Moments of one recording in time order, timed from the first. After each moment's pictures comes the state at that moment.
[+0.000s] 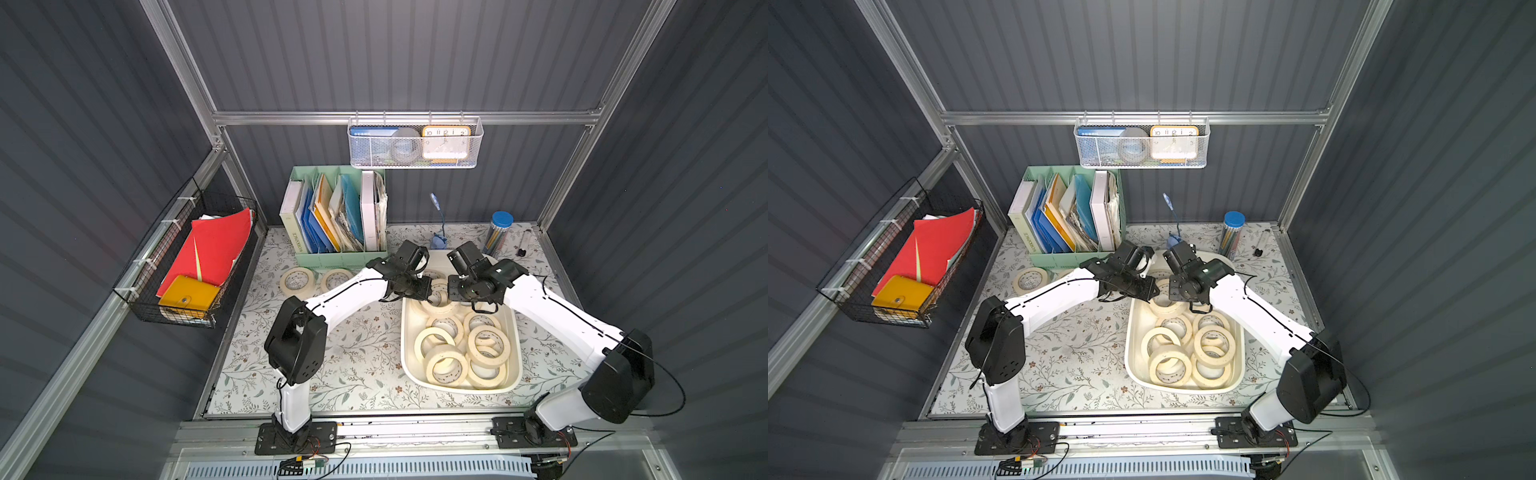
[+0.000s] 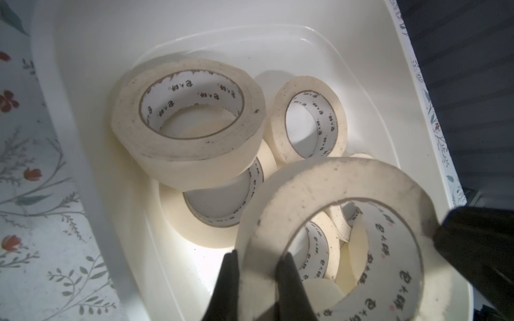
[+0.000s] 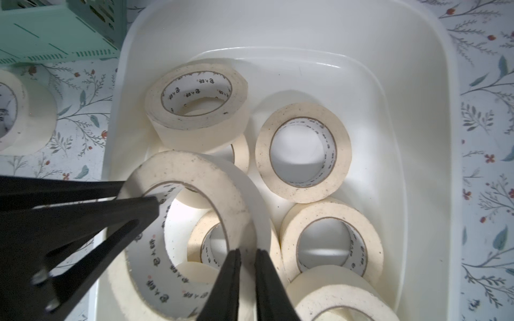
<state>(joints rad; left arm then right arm) -0.68 1.91 1.56 -0.59 0.22 -0.37 0.58 1.51 1.34 -0.90 0.23 0.58</state>
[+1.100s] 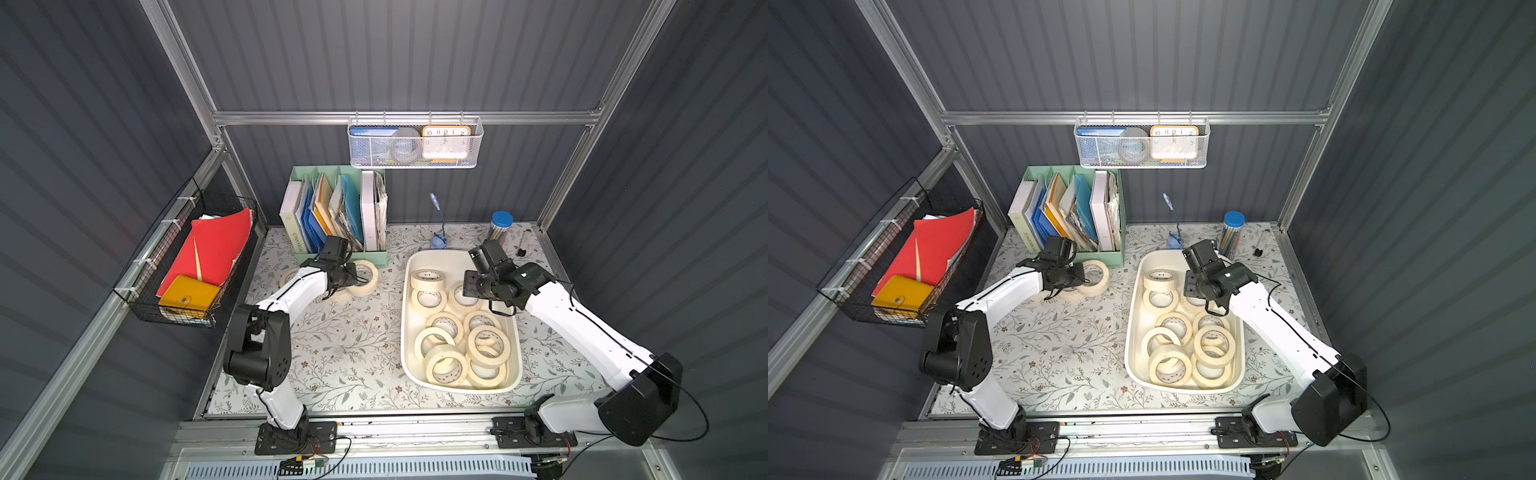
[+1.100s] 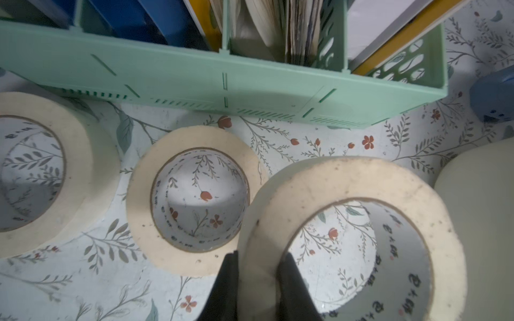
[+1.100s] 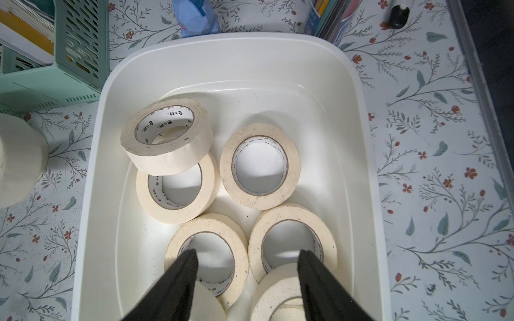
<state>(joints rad) -0.23 1.77 1.26 -0.46 -0.03 -0.35 0.50 1.37 1.28 -0.91 0.29 0.56</state>
